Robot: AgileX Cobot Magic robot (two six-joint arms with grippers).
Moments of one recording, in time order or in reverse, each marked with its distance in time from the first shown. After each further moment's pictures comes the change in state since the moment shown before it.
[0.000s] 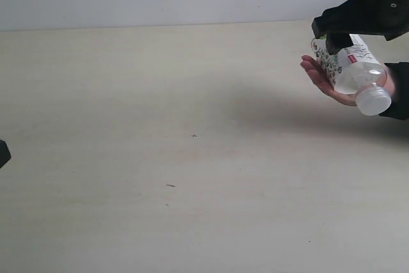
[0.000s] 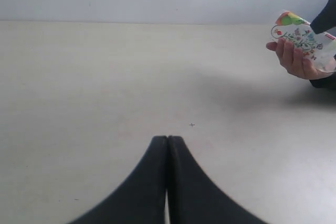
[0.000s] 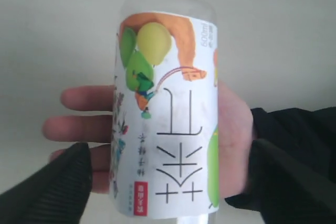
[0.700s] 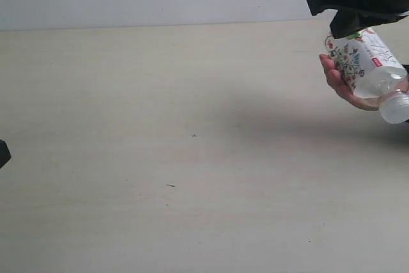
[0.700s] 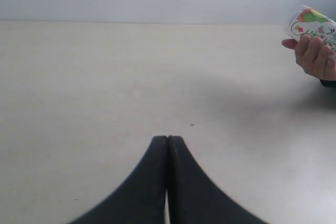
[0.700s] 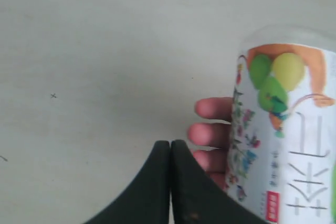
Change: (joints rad) left arm 0.000 0.000 0.000 0.000 0.000 0.000; right arm 0.000 -0.152 0.000 0.391 0.072 -0.296
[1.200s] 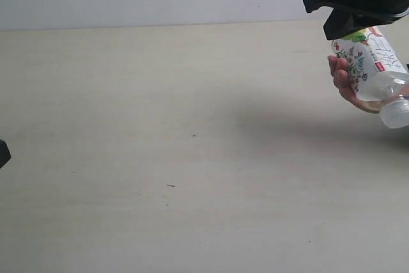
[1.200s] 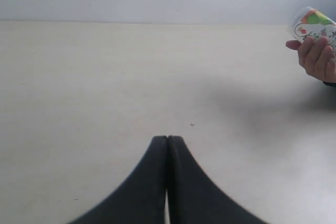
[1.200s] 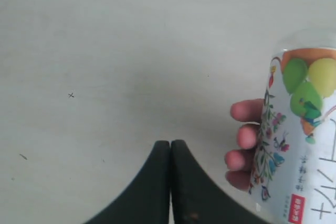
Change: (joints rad) left arm 0.000 0.000 0.000 0.000 0.000 0.000; right arm 0.000 0.000 0.000 0.047 0.004 -0.007
